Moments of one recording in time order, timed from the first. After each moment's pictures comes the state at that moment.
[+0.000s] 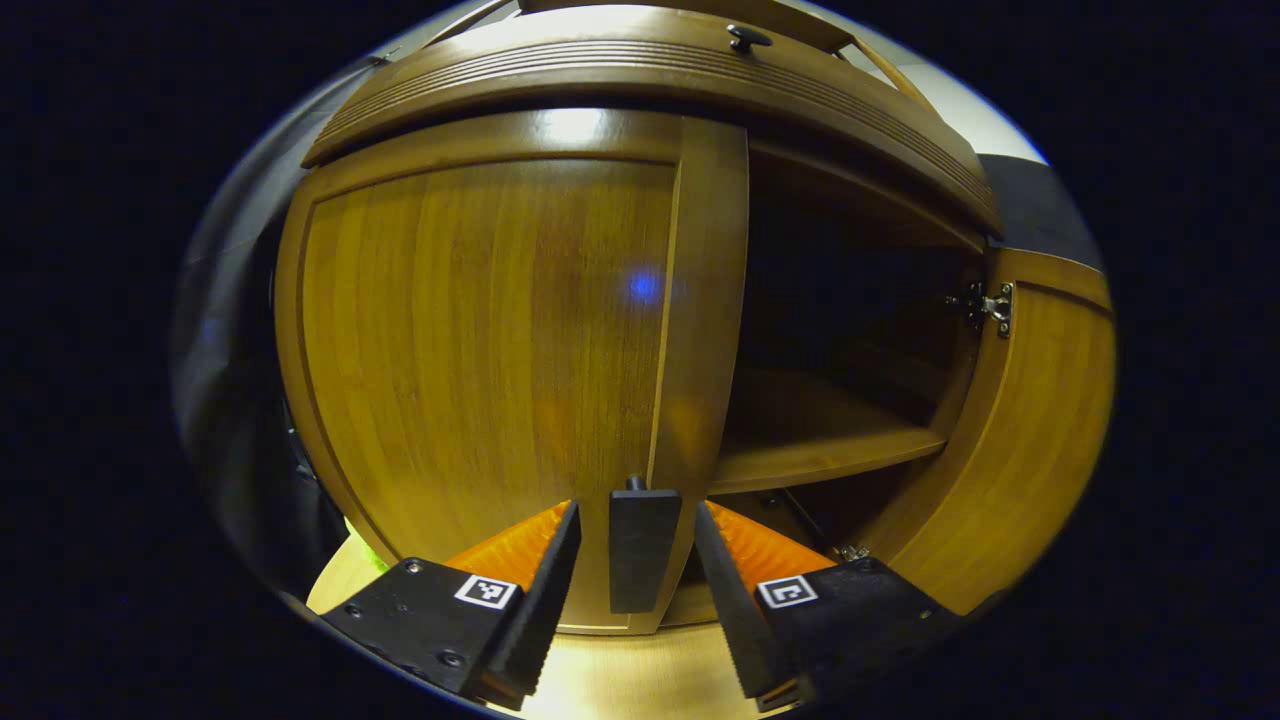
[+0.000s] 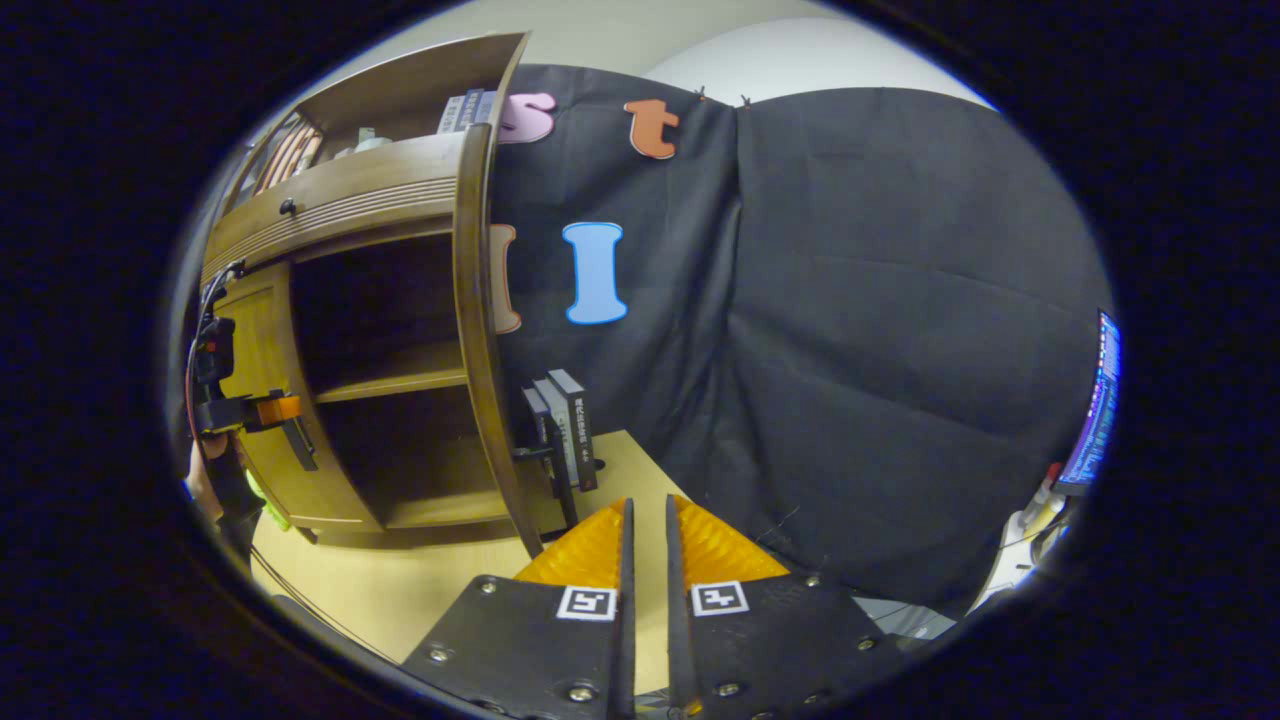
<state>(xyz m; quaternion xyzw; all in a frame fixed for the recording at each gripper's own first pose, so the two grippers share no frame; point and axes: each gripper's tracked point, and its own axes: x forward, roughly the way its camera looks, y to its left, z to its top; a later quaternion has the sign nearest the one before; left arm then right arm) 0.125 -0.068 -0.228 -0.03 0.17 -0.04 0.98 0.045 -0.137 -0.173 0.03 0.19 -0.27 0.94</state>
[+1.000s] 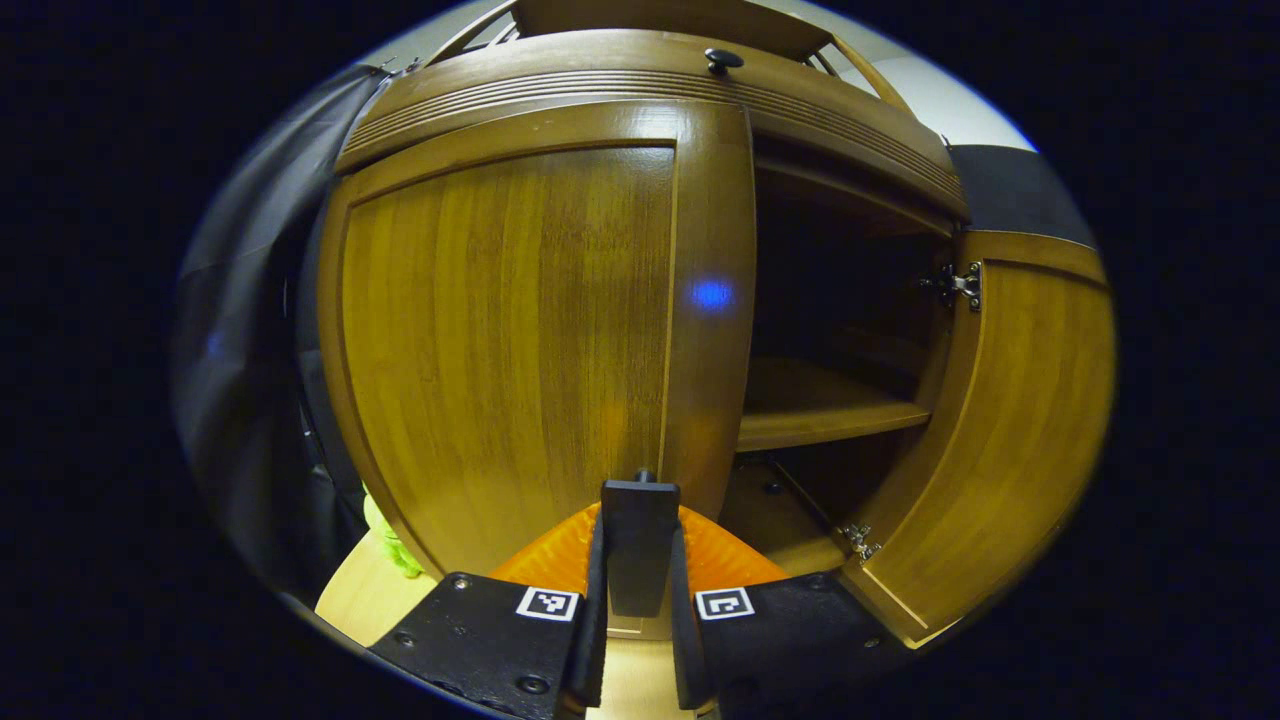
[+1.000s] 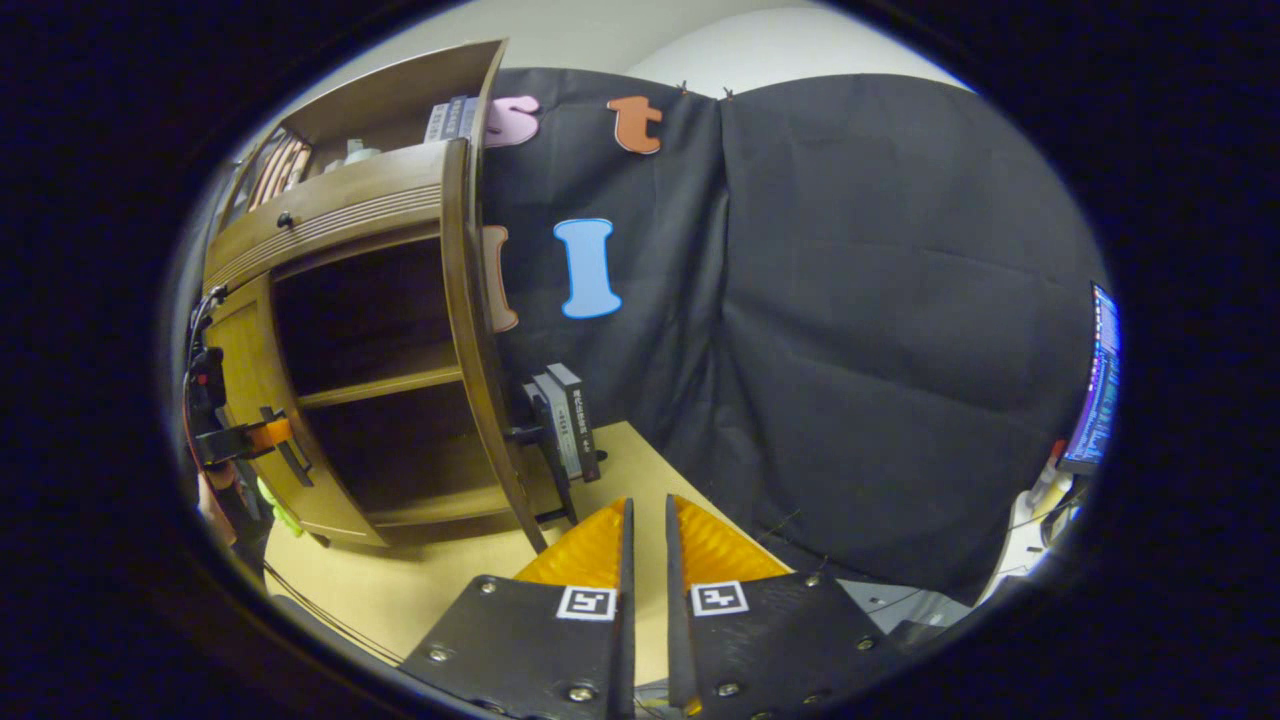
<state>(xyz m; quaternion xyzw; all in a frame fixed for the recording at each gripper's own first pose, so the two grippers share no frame) 0.075 -0.055 -0.227 -0.01 0.16 -0.04 0.99 0.033 -0.128 -0.177 0.06 0.20 -0.26 0.94</state>
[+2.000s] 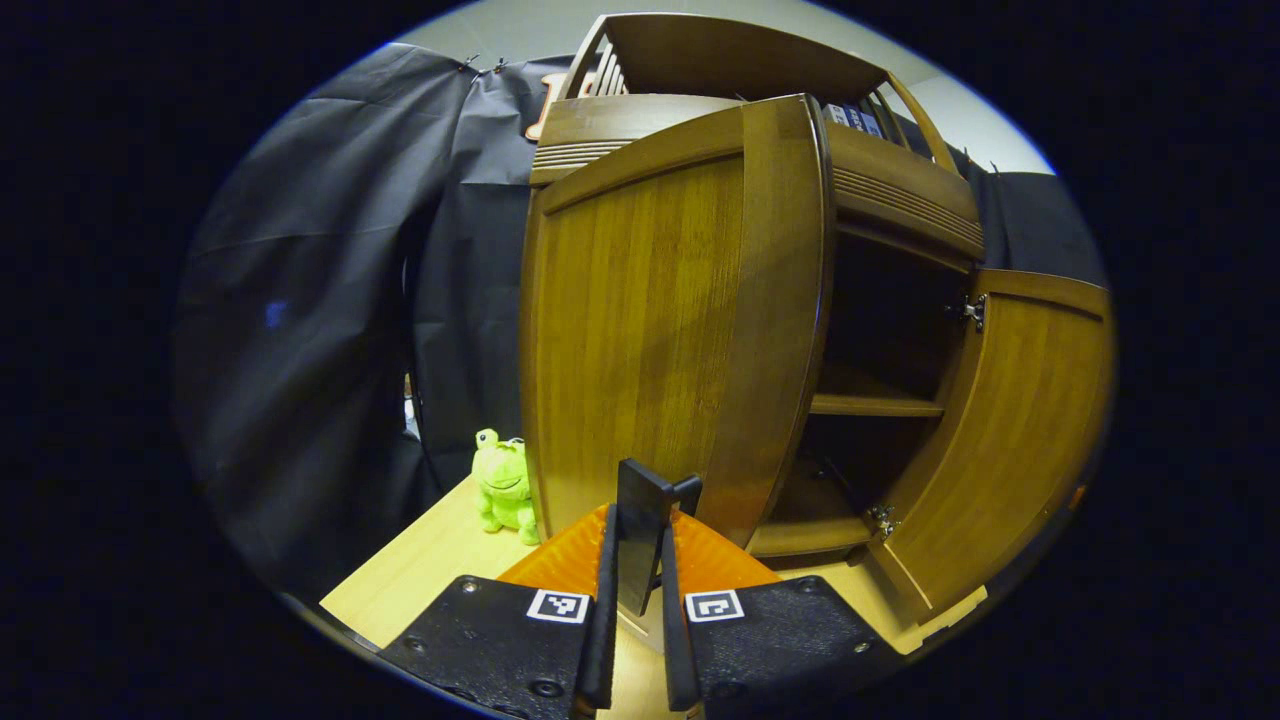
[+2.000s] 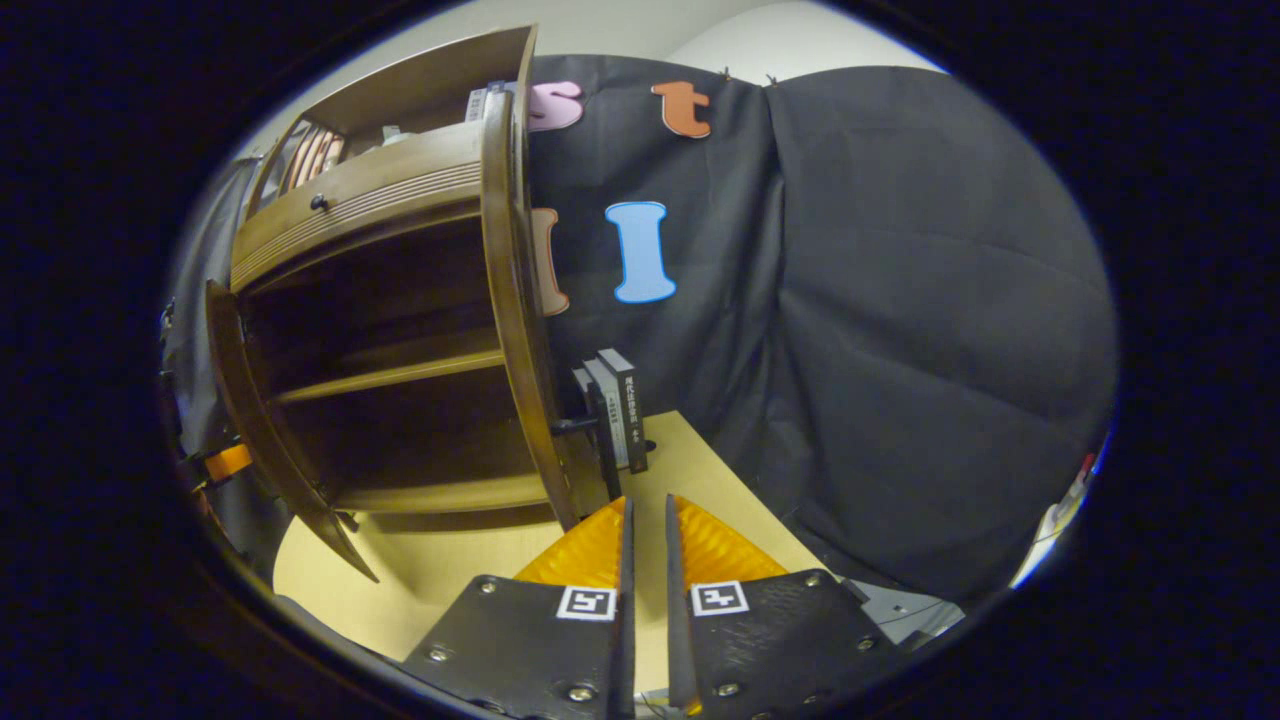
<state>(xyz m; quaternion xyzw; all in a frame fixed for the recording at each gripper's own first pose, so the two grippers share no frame) -0.041 0.022 -0.217 -0.04 0.15 0.06 0.99 0.067 -0.104 -0.197 0.06 0.22 -0.18 0.96</state>
